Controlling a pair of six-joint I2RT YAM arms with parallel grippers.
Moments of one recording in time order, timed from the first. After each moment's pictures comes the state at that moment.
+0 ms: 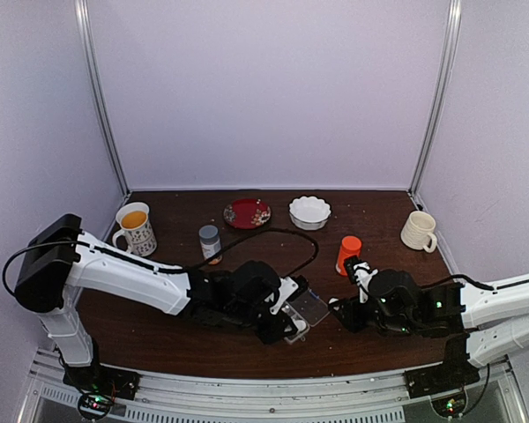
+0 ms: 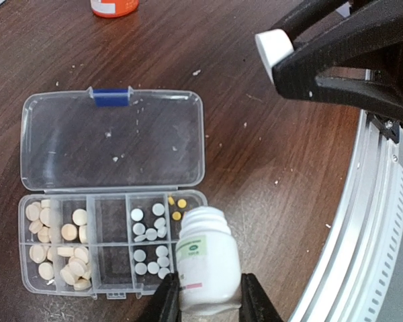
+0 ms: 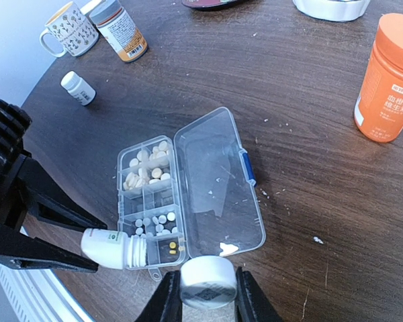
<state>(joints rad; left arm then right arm) -1.25 1.79 1.05 -0.07 0.05 -0.34 1.13 1.05 0.45 -0.06 0.31 0.65</state>
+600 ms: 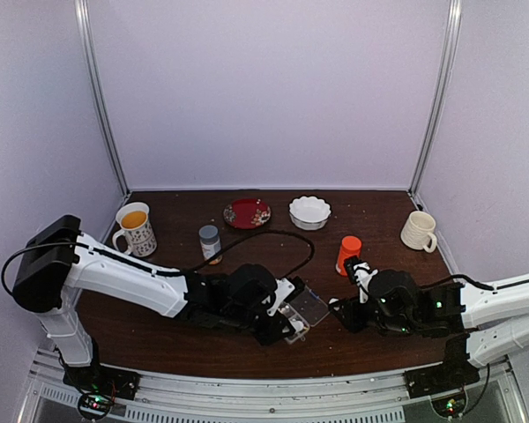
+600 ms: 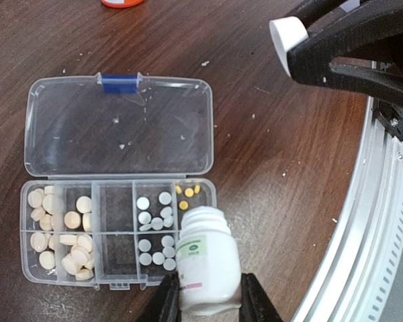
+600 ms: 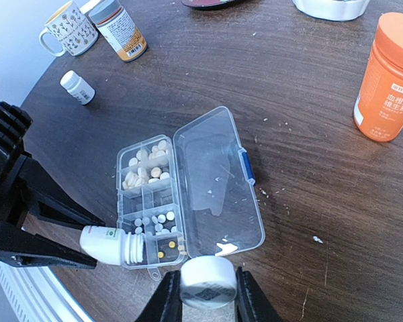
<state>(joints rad) -1.25 1.77 1.01 -0.03 0.04 -0.36 1.13 1.05 0.45 -0.06 0.31 0.65</state>
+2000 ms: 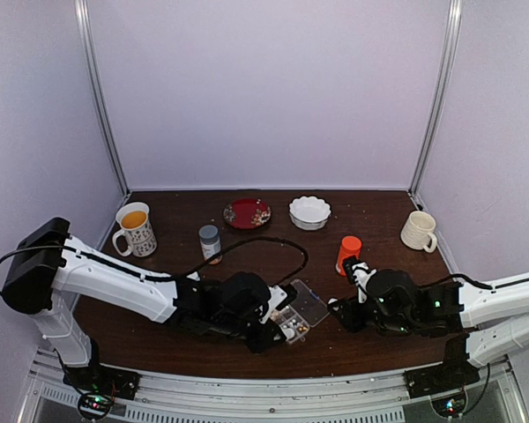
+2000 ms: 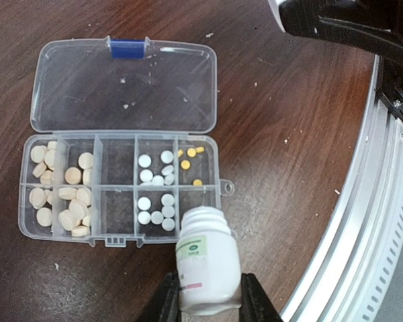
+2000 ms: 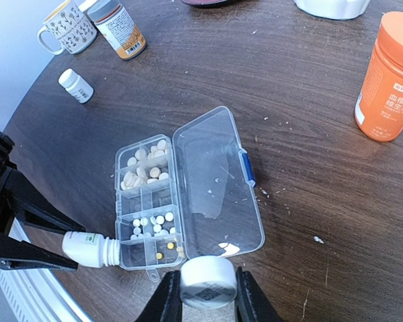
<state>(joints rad) -1.28 1.71 0.95 -0.08 0.01 -0.40 1.13 1.07 0.46 -0.07 0.31 0.65</state>
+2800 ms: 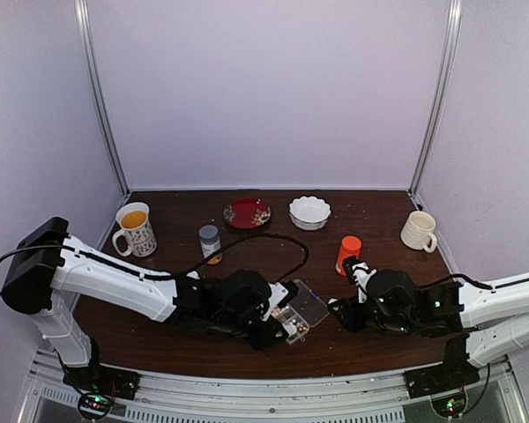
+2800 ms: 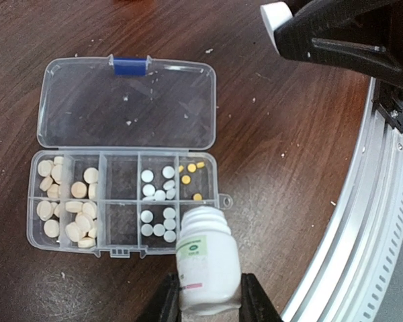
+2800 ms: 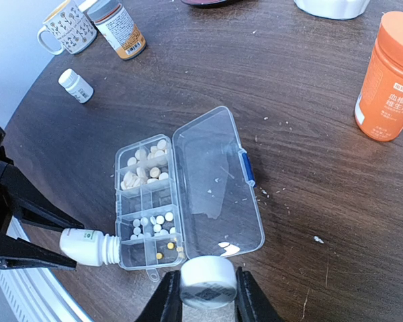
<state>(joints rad) -1.28 1.71 0.96 -0.07 -0.02 -0.39 1.13 1.07 0.46 -0.06 0.31 0.65</state>
